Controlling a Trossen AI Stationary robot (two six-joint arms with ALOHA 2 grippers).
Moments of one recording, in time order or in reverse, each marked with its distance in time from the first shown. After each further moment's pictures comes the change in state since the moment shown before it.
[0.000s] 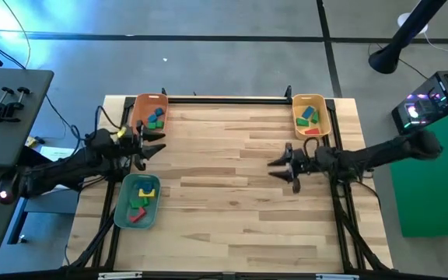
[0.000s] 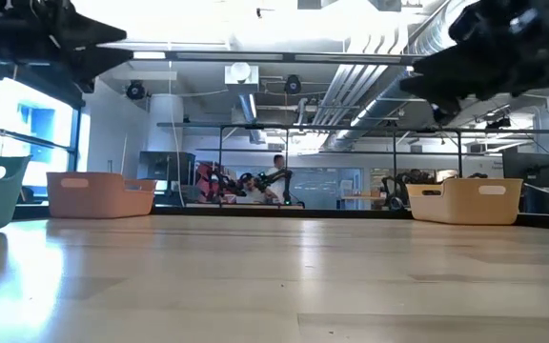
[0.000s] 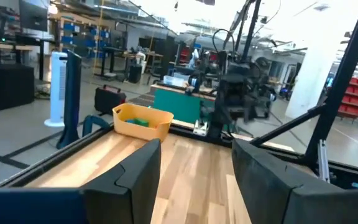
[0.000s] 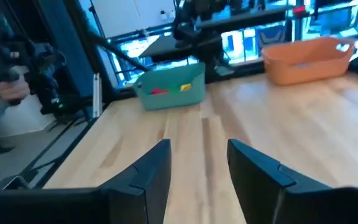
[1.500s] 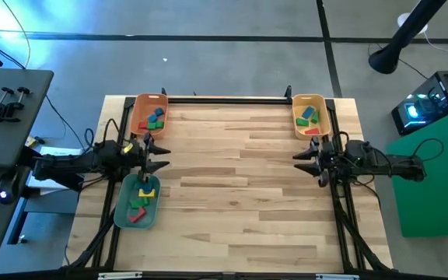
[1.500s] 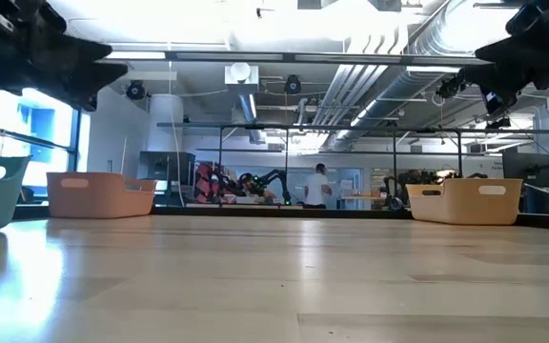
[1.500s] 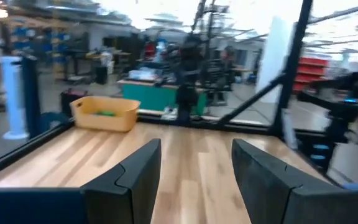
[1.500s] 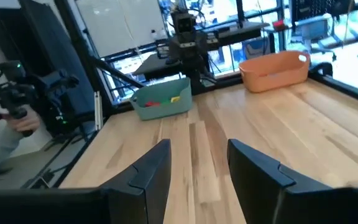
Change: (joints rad) left arm -0.260 -0.088 -0.183 0.106 -0.094 0.091; right arm -0.094 -0.863 0.008 -0.835 -0.049 0.031
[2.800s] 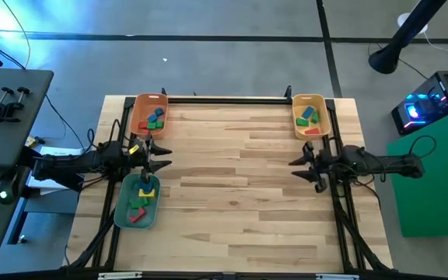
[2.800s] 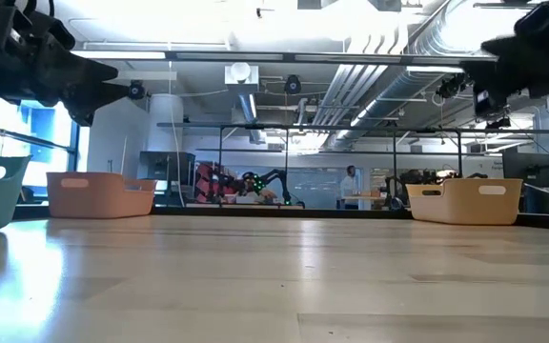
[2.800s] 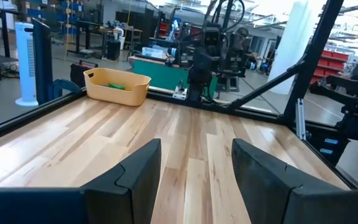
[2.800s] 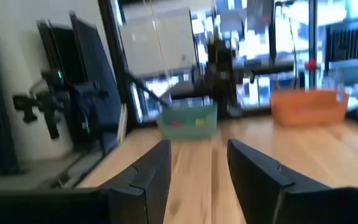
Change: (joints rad) left arm 0.001 0.008 0.000 -0.089 -0.053 -0.077; right arm 0.054 -0.013 -0.170 0.311 -0.053 -0.081
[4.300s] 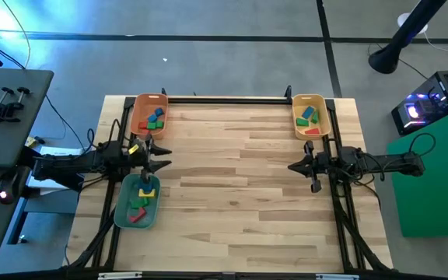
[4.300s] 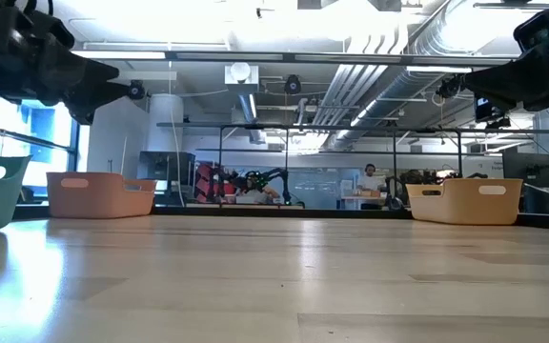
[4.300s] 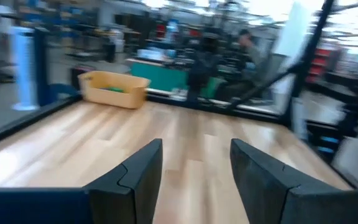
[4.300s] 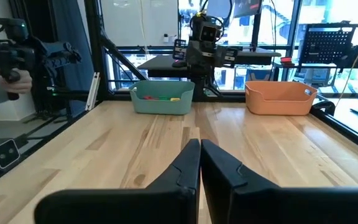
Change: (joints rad) left arm 0.000 0.002 0.000 0.010 -0.004 0.018; right arm 0.026 0.020 0.001 -0.080 0.100 -0.165
